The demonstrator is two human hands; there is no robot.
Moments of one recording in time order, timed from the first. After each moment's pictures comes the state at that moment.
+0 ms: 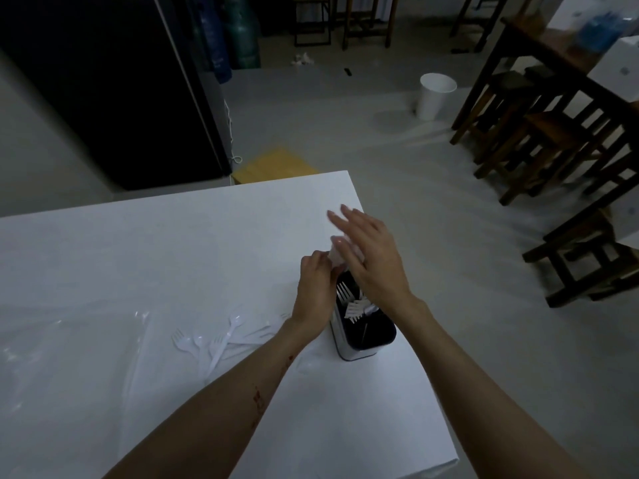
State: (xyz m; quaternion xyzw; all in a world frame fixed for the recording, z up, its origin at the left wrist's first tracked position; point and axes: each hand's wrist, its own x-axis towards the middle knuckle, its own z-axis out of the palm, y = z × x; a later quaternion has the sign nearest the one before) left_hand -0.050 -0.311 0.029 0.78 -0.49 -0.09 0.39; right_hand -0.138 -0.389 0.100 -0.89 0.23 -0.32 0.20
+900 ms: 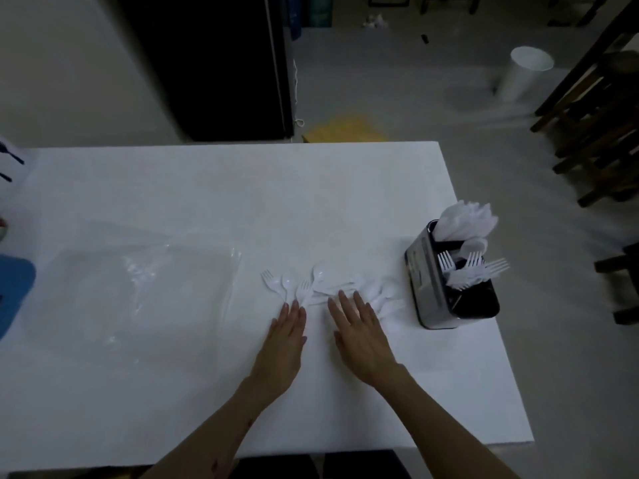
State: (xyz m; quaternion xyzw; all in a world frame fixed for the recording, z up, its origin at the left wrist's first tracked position) left_hand 0.010 -0.040 -0.058 0.86 -0.47 -0.13 0.12; right_hand -0.110 -0.182 -0.051 -0.97 0.22 0.01 0.12
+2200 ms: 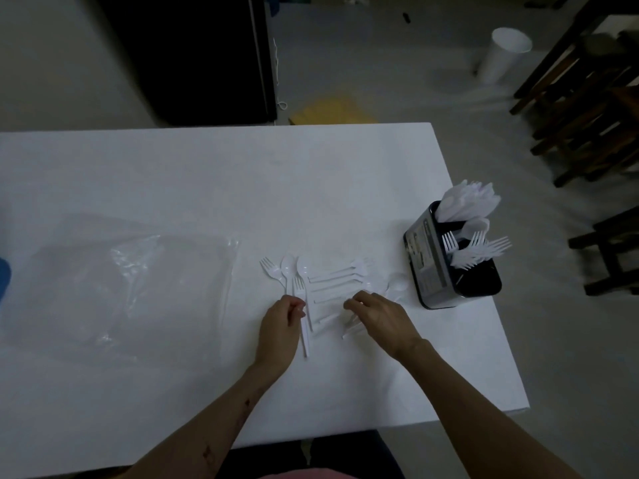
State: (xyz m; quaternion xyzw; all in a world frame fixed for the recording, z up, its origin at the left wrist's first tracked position) left_hand 0.023 -0.045 -0.044 0.84 -0.24 -0.27 0.41; right_hand -0.121 -0.206 -0.029 -0.98 0.16 0.02 0.12
